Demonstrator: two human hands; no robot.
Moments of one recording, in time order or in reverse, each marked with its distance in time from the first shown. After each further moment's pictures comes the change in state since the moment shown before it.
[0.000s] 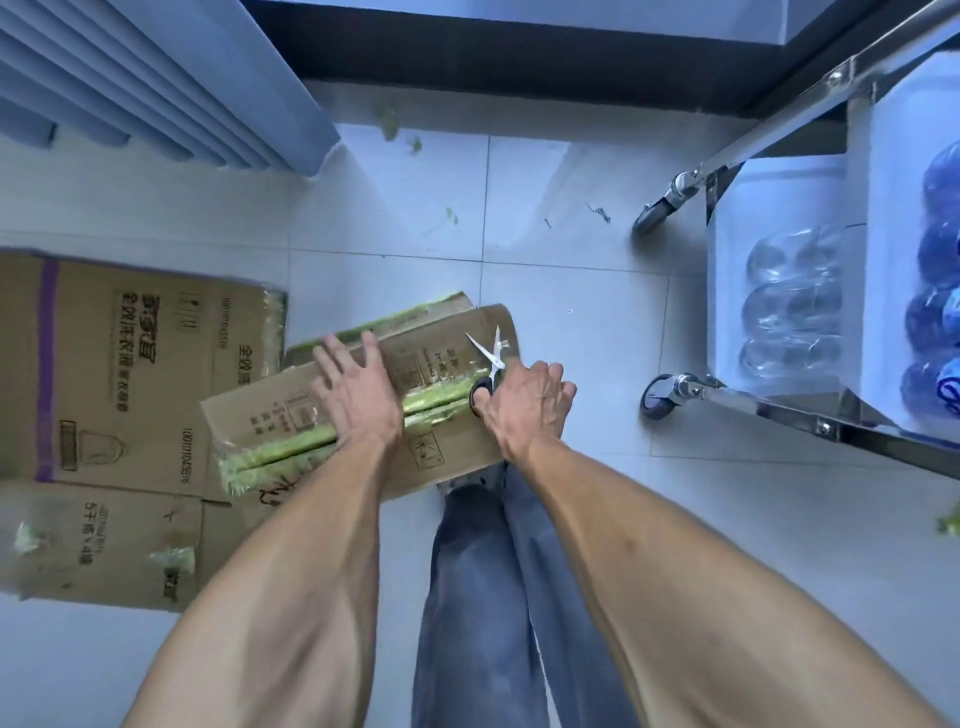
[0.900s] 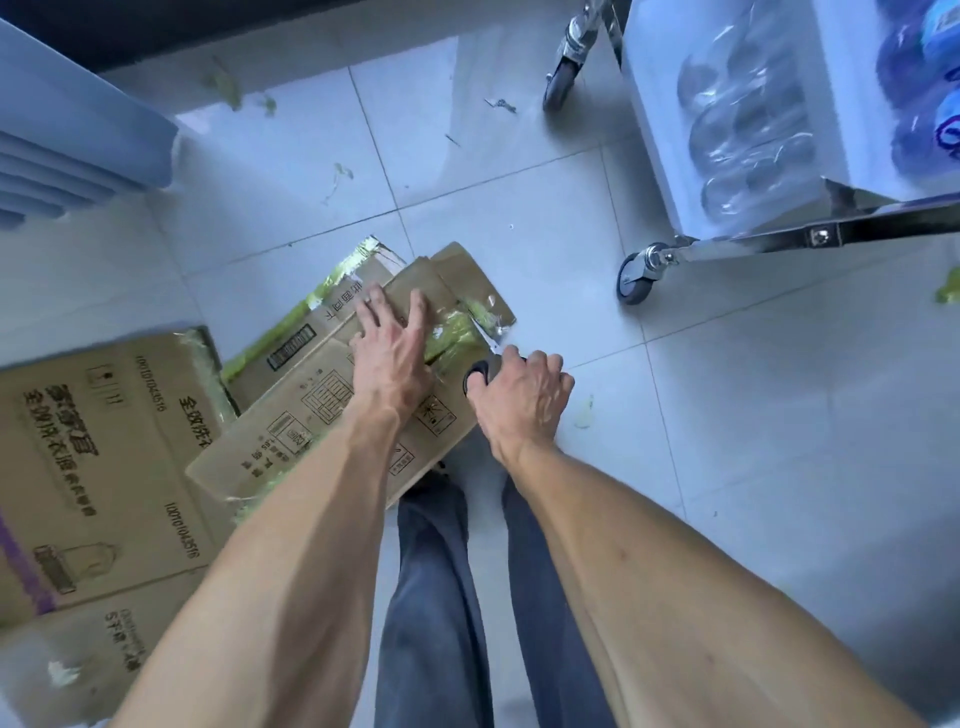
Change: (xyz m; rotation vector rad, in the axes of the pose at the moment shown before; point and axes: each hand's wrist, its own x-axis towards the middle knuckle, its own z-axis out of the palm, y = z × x) left_hand 0.028 0.051 0.054 0.281 -0.067 0.683; right_hand -0.025 0.020 0.082 0.221 0.097 0.416
